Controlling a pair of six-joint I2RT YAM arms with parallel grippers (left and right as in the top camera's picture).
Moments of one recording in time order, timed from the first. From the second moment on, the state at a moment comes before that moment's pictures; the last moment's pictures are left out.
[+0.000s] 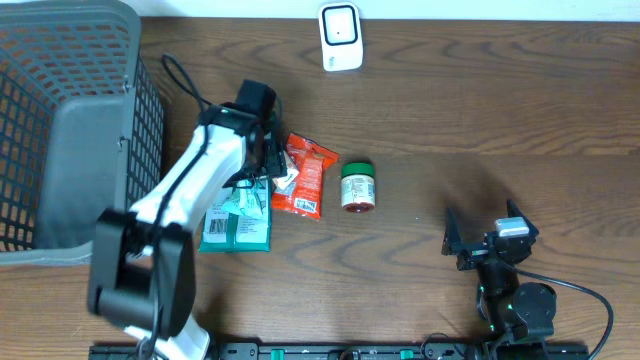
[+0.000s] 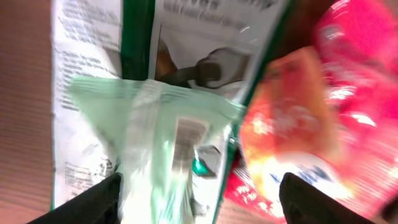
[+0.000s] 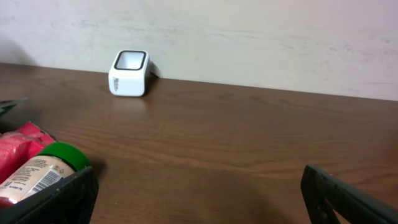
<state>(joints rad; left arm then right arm) -0.28 1.79 1.29 -0.91 -0.03 -0.48 0.09 0.01 0.01 -0.07 -0.03 -0.03</state>
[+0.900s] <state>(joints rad) -0.27 1.79 1.20 -0.89 -0.03 -0.43 0.09 0.01 0.01 -0.07 -0.03 -0.03</state>
